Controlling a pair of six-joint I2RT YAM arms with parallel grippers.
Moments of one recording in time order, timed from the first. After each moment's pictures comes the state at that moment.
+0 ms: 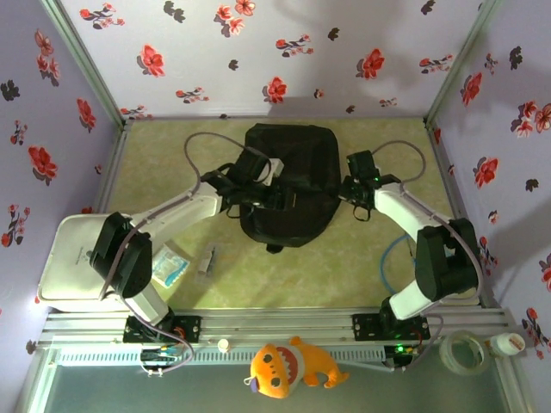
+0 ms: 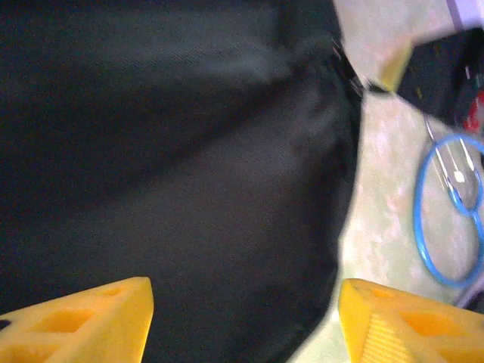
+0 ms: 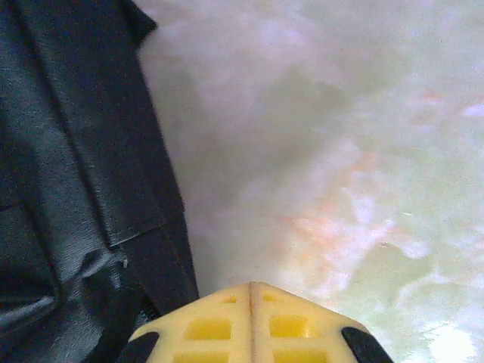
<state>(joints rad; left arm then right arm) -0.72 1.66 1.31 -0.50 0.25 -0.48 0.27 1.54 0.99 -0.51 0.12 0.68</state>
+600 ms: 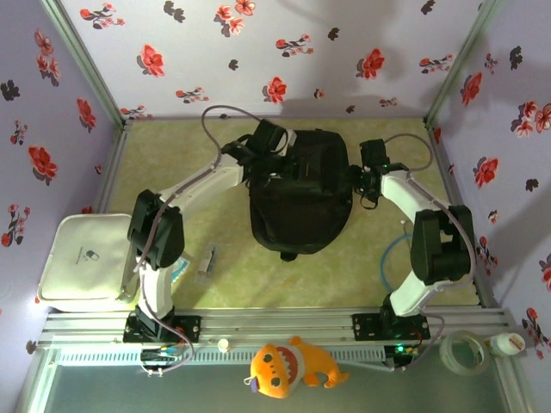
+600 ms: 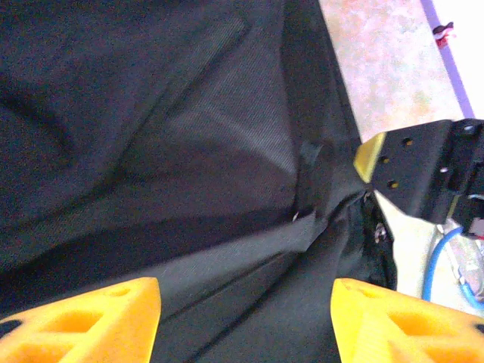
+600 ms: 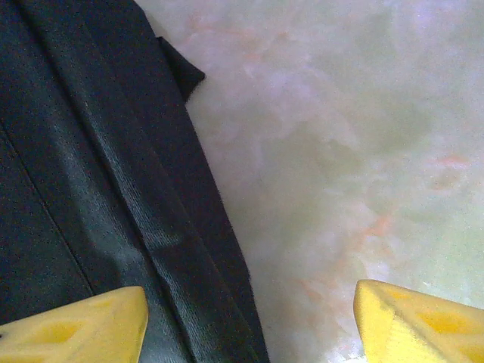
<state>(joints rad) -0.71 1.98 1.77 -0.59 0.20 -0.47 0.16 1.68 1.14 -0.50 -0.03 0.63</state>
